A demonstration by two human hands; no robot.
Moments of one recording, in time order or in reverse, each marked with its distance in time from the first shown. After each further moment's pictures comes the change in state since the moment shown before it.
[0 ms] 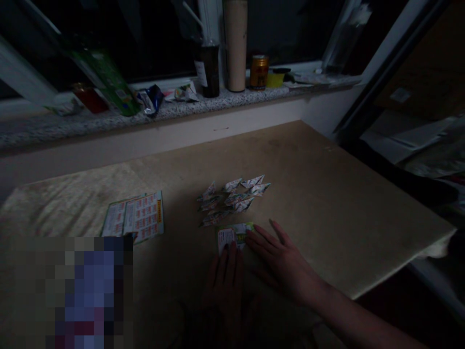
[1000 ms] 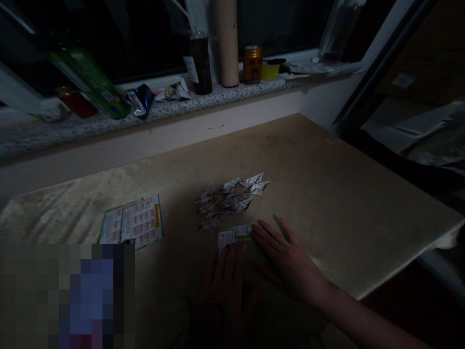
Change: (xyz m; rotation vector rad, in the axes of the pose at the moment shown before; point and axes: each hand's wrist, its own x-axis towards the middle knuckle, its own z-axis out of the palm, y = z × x) left_hand 0.010 -0.012 0.007 0.001 0.094 0.056; right_hand 0.002 0.003 0.003 -0.039 0.021 0.091
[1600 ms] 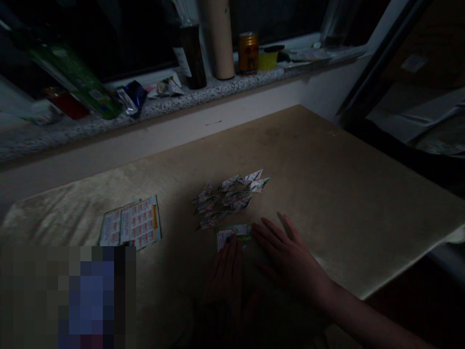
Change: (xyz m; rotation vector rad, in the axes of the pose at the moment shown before) left_hand 0.000 0.000 0.015 -0.127 -0.095 -0.042; right_hand 0.000 0.001 0.002 -0.062 0.040 -0.002
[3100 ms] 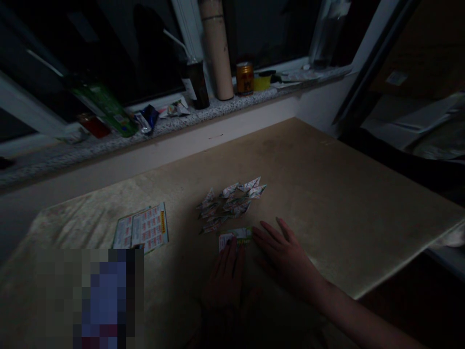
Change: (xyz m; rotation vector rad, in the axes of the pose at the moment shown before) left_hand 0.003 -0.005 -0.009 0.080 -0.032 0.043; right_hand -0.001 0.000 0.005 0.045 0.100 0.034
